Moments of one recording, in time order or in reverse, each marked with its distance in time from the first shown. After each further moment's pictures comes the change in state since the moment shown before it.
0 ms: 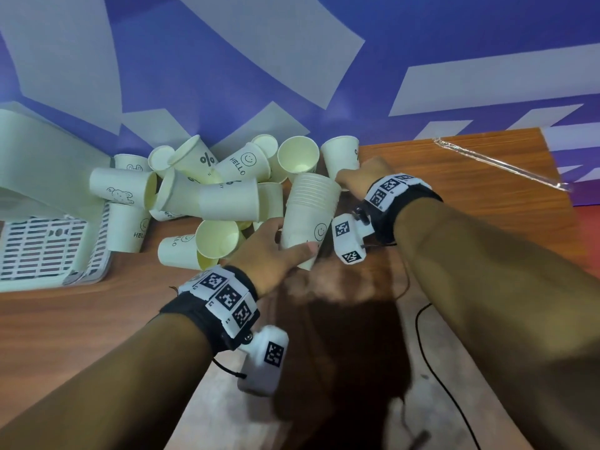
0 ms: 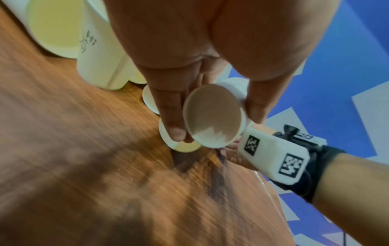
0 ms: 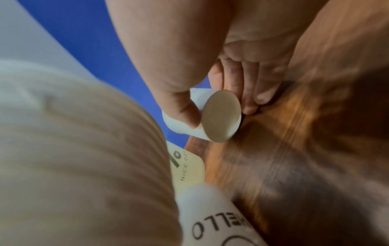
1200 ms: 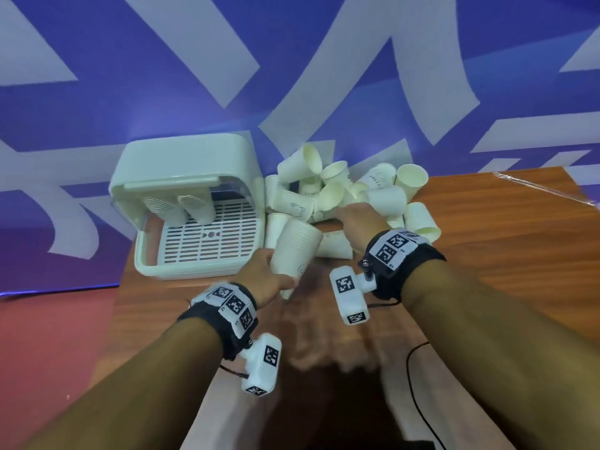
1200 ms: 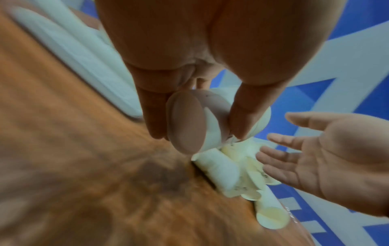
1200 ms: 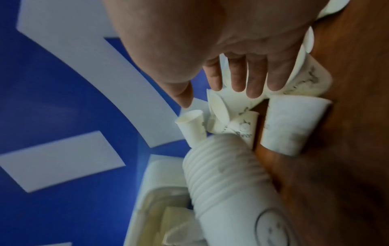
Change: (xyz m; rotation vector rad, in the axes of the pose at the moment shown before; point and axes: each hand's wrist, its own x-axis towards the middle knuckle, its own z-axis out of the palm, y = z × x) left_hand -0.131 -0.155 -0.240 0.010 0.072 -0.066; right_hand -0.222 -0.137 0.215 0.170 0.005 -0.216
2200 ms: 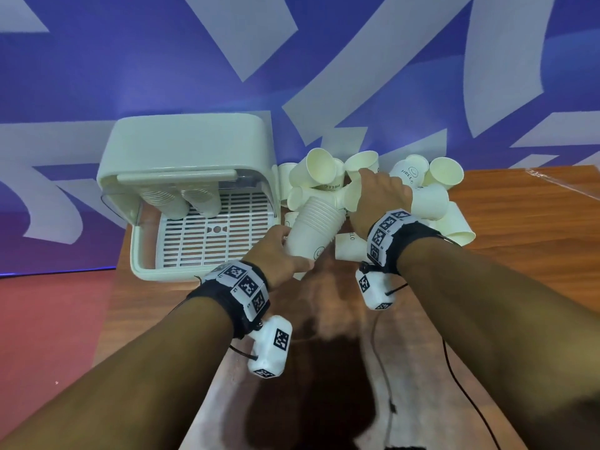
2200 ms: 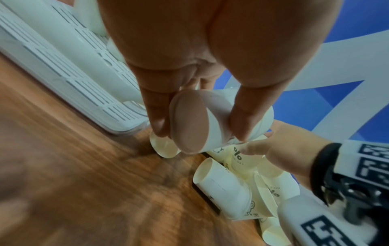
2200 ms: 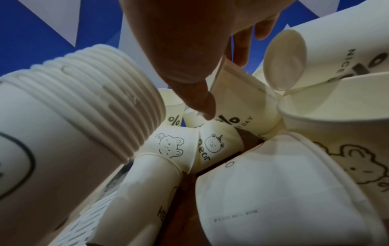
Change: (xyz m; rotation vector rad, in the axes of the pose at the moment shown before) left_hand 0.068 -0.003 -0.034 0.031 -0.087 0.066; right_hand 0.064 -0.018 0.035 -0.921 0.325 -0.196
